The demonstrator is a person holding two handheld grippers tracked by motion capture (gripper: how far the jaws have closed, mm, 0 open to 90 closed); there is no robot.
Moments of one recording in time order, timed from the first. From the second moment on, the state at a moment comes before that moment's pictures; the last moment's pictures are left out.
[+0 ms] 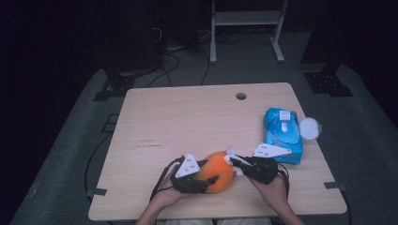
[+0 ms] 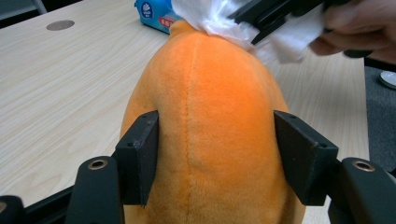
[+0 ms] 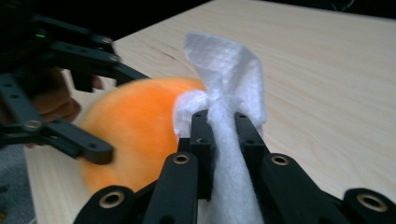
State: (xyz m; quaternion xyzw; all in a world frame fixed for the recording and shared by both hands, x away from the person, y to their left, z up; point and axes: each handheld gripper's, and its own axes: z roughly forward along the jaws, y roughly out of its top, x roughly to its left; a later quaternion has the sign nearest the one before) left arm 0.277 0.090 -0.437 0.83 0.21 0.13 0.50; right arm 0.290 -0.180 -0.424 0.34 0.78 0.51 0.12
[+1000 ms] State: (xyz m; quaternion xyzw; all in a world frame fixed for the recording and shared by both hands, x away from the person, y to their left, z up) left arm 0.267 0.076 -0.436 0.84 0.17 0.14 0.49; right arm 0.287 -0.179 -0.416 0.33 0.78 0.52 0.12
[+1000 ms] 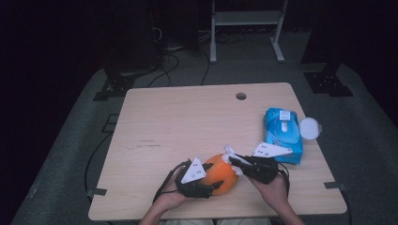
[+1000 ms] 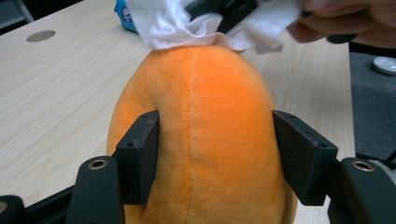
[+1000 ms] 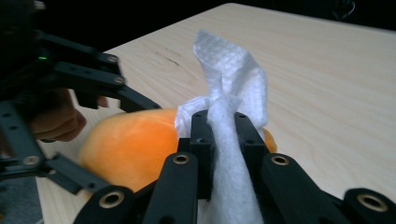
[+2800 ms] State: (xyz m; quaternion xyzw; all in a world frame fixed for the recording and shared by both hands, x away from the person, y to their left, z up) left arm 0.278 0.088 -0.437 0.83 0.21 0.10 0.51; right arm 0.290 -0.191 -0.415 0.34 0.78 0.52 0.11
